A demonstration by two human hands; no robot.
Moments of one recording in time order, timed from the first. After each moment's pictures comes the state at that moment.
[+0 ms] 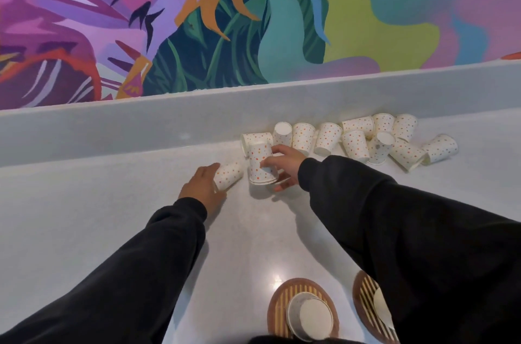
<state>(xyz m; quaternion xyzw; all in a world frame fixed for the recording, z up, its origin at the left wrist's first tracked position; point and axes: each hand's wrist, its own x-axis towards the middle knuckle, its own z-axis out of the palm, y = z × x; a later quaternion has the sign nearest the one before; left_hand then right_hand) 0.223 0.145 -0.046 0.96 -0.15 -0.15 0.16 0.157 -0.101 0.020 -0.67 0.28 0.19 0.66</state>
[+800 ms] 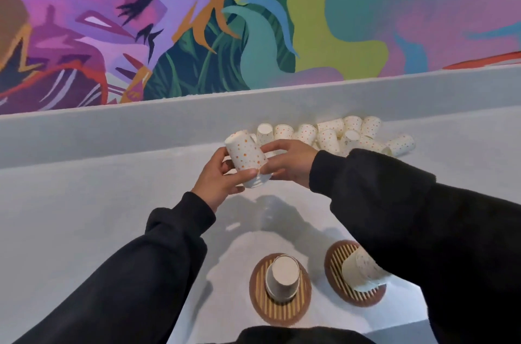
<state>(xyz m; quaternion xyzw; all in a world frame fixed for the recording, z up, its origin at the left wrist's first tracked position) 0.093 0.107 0.080 0.68 -0.13 -0.26 0.68 0.040 -0.092 0.121 -0.64 0.19 0.13 0.73</state>
